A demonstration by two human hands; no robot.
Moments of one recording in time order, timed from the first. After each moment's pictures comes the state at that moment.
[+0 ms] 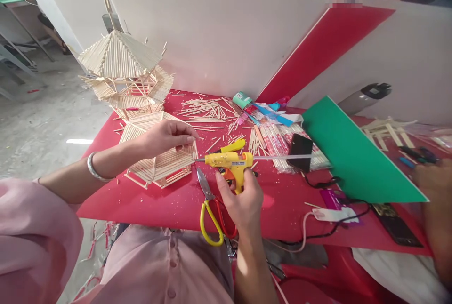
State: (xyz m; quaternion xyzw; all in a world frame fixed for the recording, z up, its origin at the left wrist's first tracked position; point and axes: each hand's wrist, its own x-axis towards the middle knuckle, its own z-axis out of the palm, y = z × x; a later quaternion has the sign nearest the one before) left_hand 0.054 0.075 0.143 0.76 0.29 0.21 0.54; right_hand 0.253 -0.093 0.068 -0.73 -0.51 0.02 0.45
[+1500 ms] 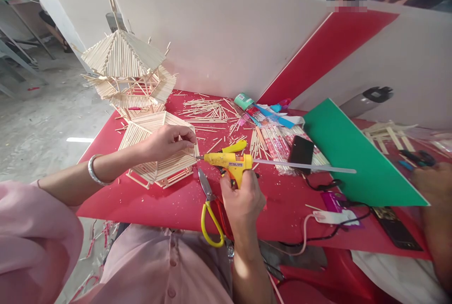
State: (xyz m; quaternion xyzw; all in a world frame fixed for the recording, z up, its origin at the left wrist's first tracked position) left_hand 0.047 0.069 0.139 0.87 0.29 0.22 0.34; right_hand 0.247 -0.084 0.054 -0.74 -0.54 -0.24 0.31
